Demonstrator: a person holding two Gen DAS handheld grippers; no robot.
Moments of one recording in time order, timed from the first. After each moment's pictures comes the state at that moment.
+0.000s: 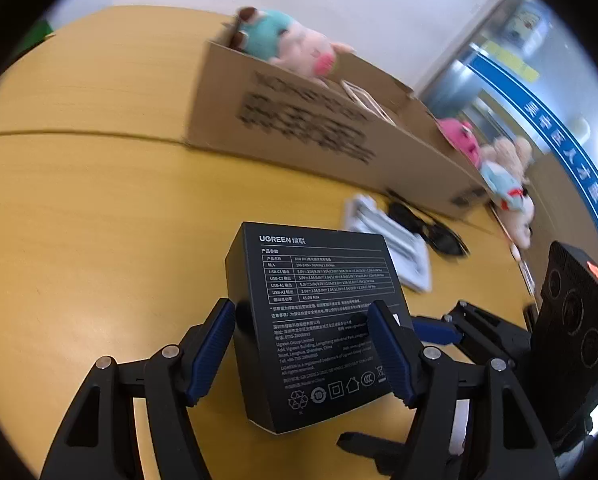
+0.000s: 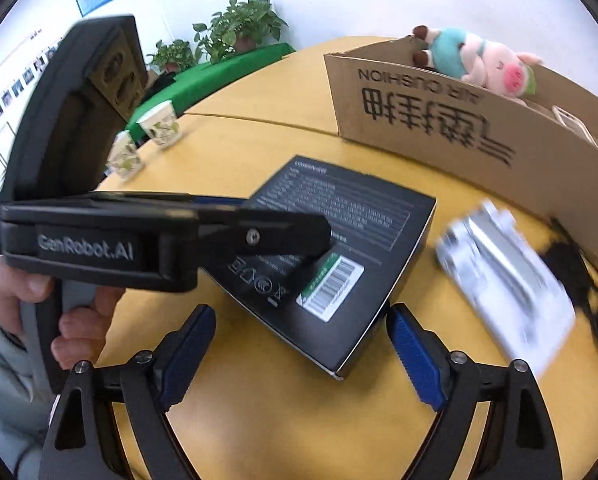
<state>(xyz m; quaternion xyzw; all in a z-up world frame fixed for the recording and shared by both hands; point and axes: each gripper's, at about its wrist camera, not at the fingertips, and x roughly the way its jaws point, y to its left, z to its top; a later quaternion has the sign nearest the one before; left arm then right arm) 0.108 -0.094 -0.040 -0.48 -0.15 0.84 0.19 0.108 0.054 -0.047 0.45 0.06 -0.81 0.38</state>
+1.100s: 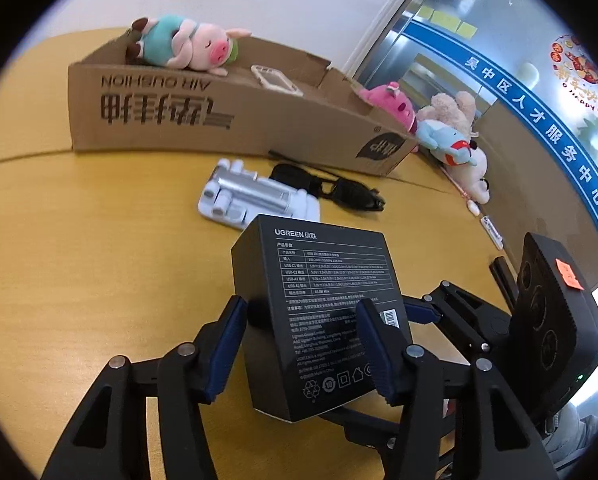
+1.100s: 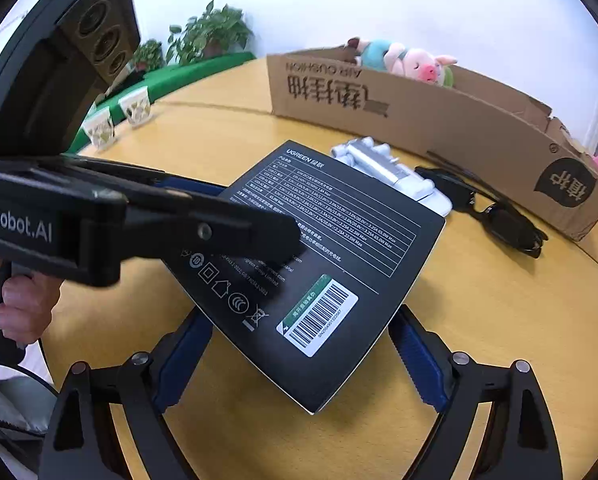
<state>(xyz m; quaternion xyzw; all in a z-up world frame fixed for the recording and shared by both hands) 0.139 -0.014 -0.022 -0.45 -0.11 0.85 0.26 0.168 0.138 -0.047 0.41 0.10 -0.85 0.30</state>
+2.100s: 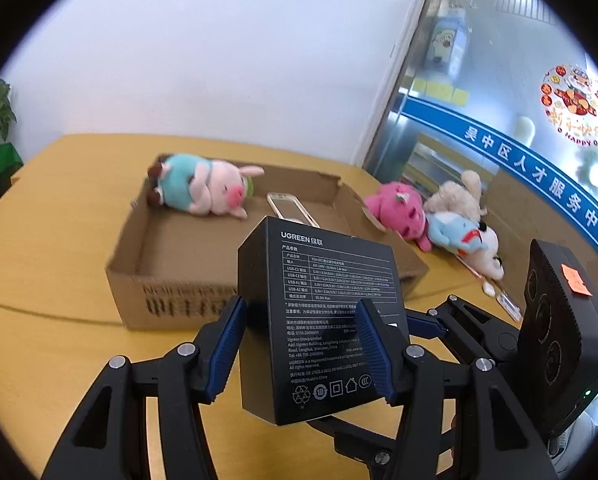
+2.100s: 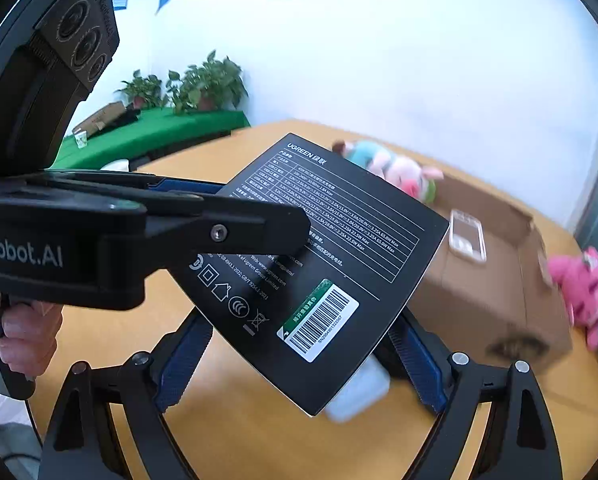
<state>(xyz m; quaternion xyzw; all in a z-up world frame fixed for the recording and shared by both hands) 0.085 -0.041 0.074 -0.30 -0.09 0.92 0.22 0.100 0.098 0.043 0.29 0.14 -0.90 0.29</state>
